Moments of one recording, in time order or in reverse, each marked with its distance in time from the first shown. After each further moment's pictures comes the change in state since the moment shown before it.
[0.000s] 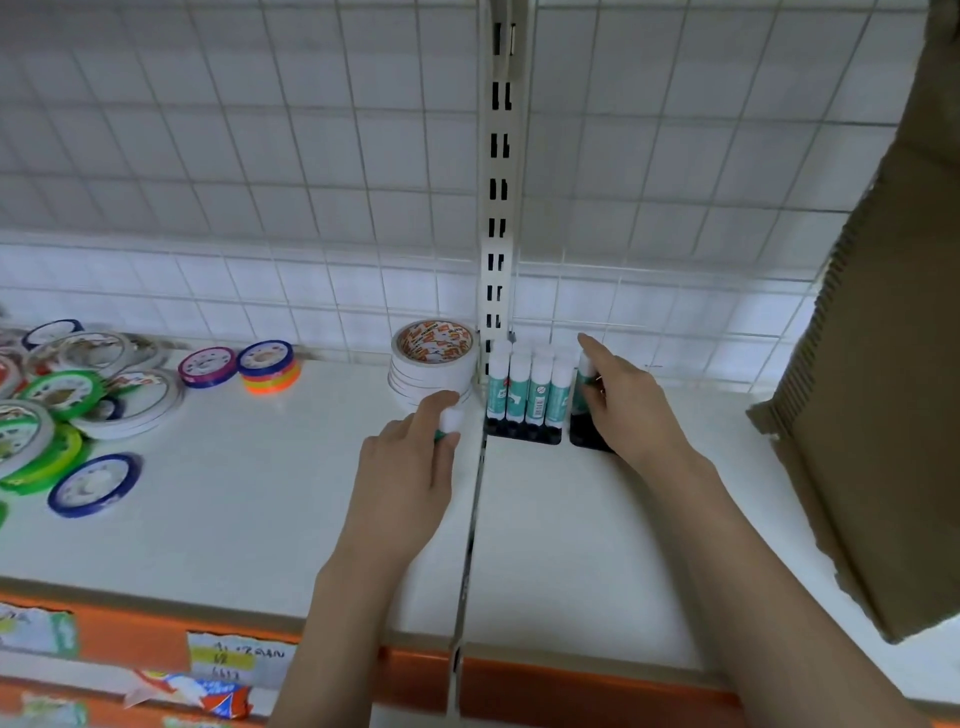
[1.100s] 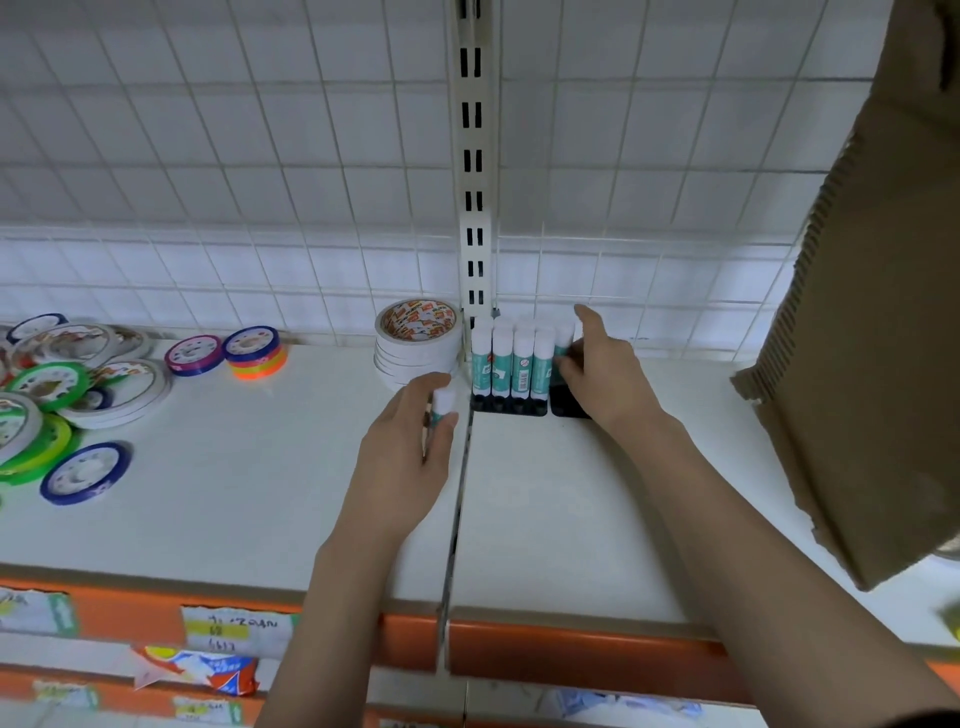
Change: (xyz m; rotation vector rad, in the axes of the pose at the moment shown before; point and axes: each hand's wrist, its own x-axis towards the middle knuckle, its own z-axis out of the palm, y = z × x) left_hand -0.006 0.007 0.007 -0.210 0.002 -0.033; right_hand 0.002 -0.009 0.001 0.169 -0.013 0.105
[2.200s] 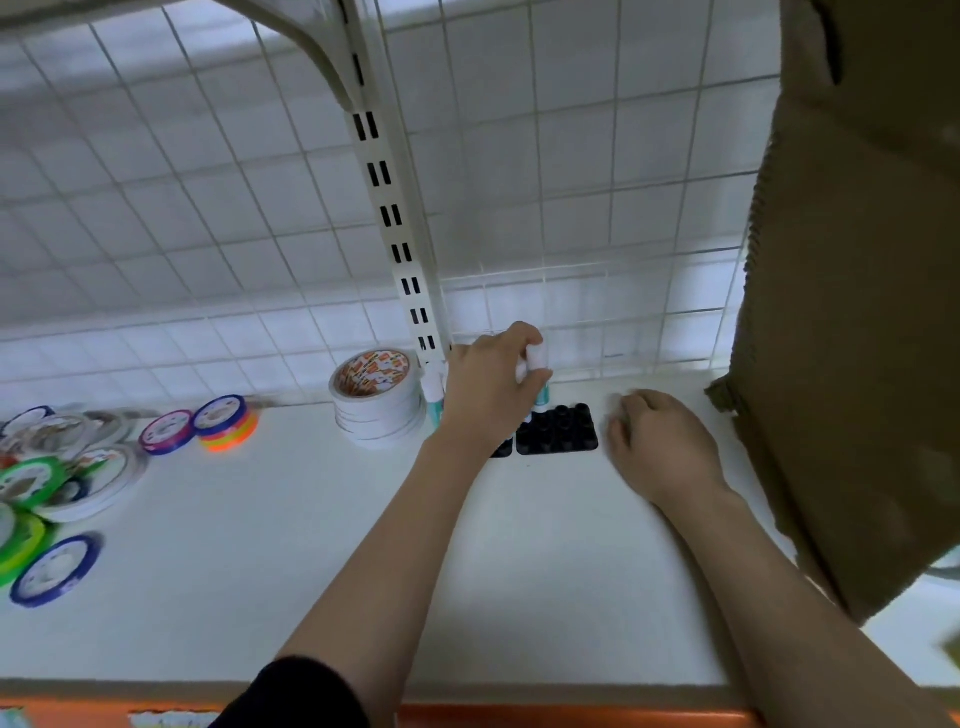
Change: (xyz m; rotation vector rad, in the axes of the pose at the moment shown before) left_hand 0.114 0.059 0.092 0.231 -0.146 0.159; right_hand -0.035 0.082 -0.020 -0.373 0.118 0.127
